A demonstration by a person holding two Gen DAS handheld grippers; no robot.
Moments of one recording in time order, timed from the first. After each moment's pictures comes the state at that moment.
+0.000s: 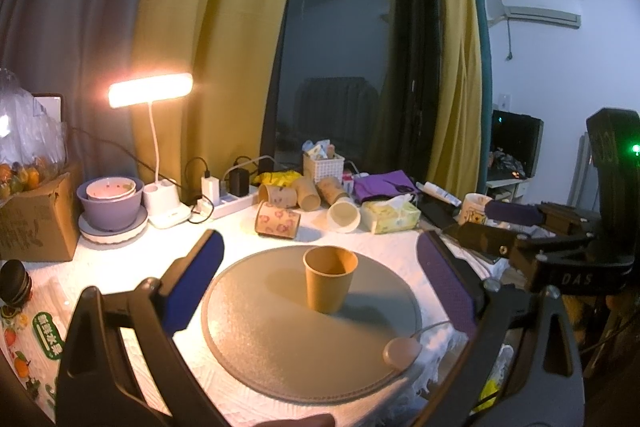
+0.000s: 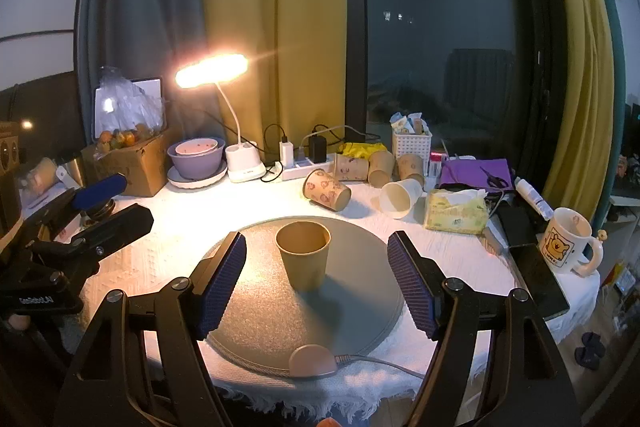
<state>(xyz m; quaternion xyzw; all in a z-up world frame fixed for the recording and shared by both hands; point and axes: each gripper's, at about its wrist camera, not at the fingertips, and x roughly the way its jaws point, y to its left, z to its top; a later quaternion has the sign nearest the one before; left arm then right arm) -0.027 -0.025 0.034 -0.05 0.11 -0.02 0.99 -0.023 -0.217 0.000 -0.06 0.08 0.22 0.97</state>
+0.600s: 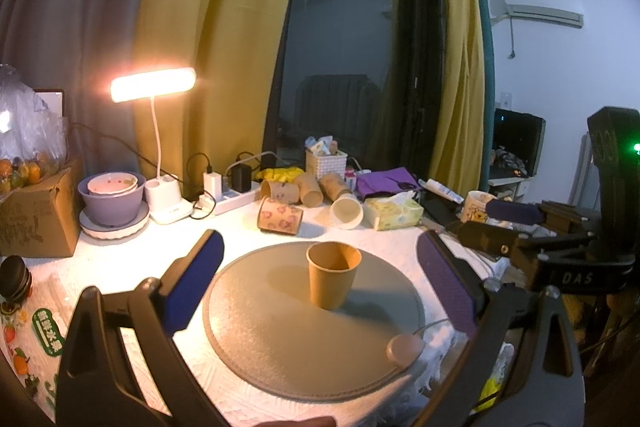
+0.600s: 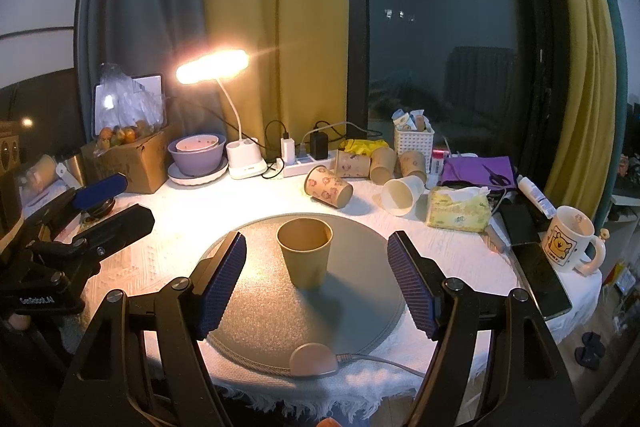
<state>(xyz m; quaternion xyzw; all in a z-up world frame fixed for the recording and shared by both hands) -0.026 -0.024 0.029 -0.05 0.12 -0.02 0.99 -0.022 -0.214 -0.003 -0.06 0.08 0.22 0.97</state>
